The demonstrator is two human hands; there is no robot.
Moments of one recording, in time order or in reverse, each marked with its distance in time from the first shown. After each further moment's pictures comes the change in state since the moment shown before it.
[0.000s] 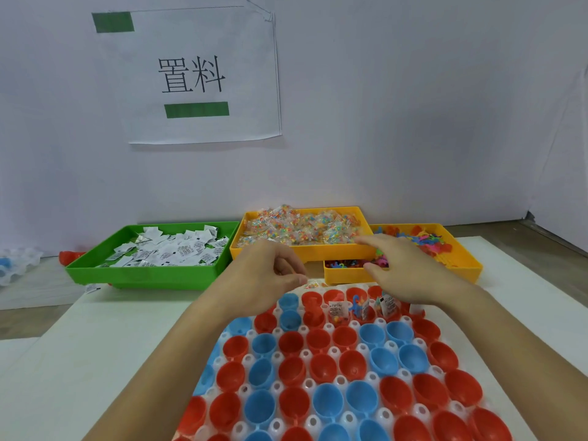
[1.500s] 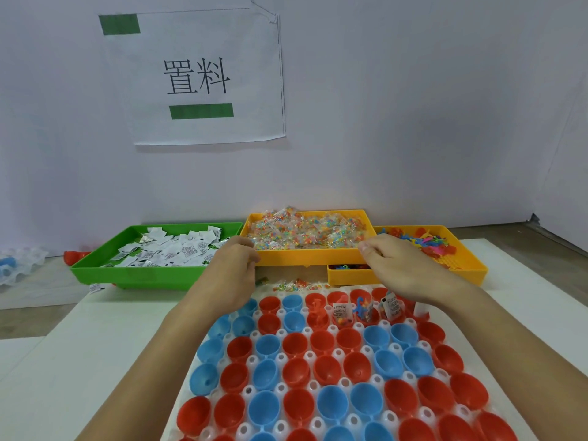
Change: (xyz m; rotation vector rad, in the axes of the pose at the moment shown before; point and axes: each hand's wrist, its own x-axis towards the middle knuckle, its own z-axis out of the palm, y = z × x) left_hand 0.008 -0.043 -0.010 0.364 0.190 -0.116; right_hand -0.004 -0.023 -0.005 0.102 0.022 -0.018
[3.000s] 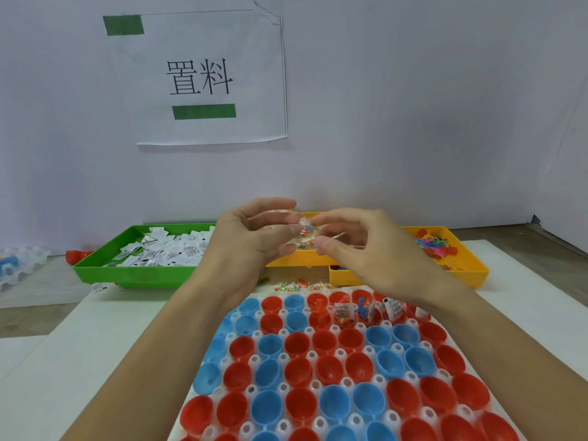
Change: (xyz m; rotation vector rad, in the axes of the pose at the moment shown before) left_hand -0.015 0.055 -0.033 -1.339 0.044 -0.057; right_hand -0.013 -0.052 -0.002 0.362 0.109 -0.279
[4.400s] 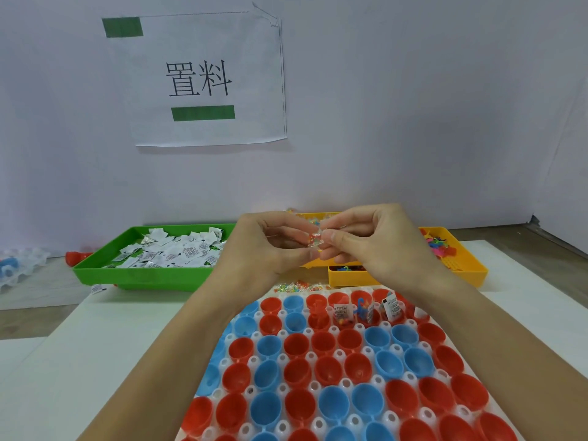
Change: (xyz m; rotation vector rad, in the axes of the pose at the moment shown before) left_hand -0.009 0.001 0.006 0.490 -0.082 0.108; right_hand -0.001 -0.004 -0.004 0.295 0.091 0.120
